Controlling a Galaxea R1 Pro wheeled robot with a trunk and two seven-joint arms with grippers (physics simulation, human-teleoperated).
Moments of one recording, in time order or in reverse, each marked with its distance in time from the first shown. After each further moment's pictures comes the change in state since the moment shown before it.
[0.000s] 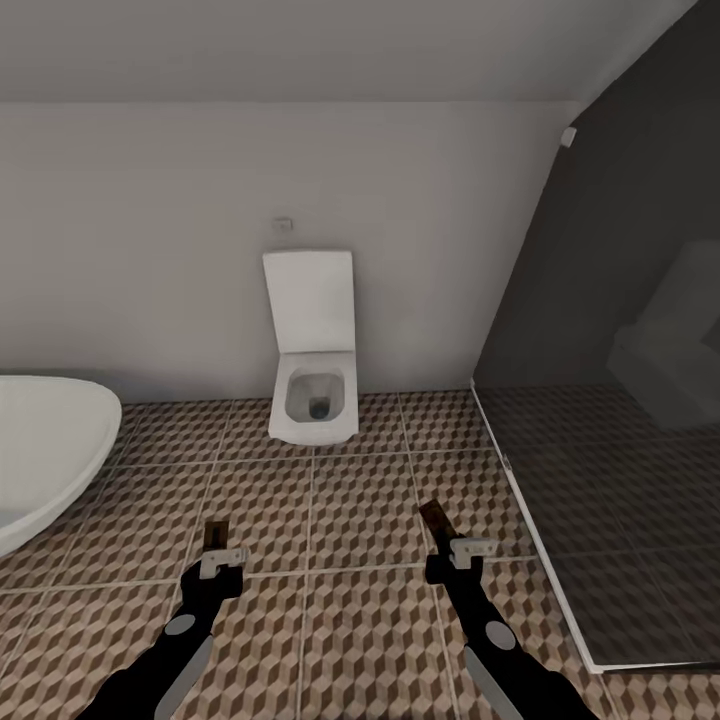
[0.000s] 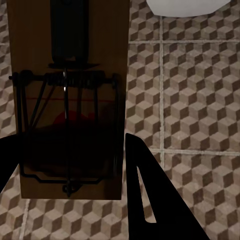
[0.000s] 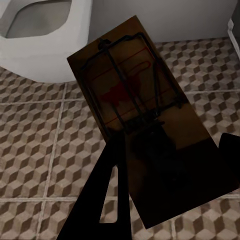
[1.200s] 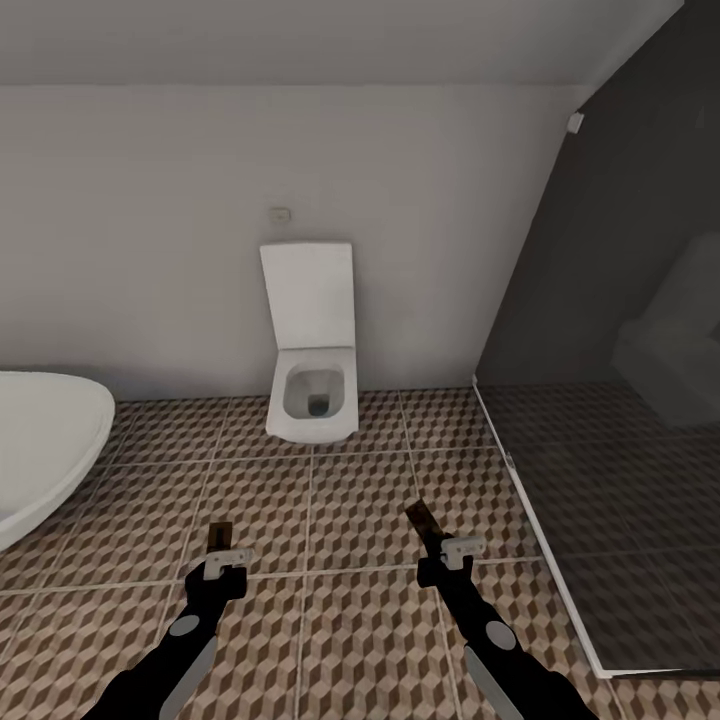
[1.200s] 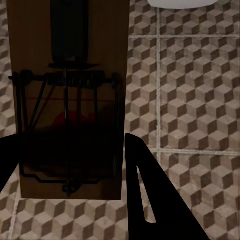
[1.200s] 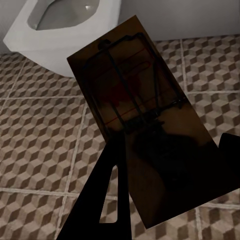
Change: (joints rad) left arm 0.000 -0.014 -0.001 0.005 0.000 0.000 0.000; right arm 0.000 0.000 -0.001 -0.001 -0.008 0.001 0.125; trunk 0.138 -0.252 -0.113
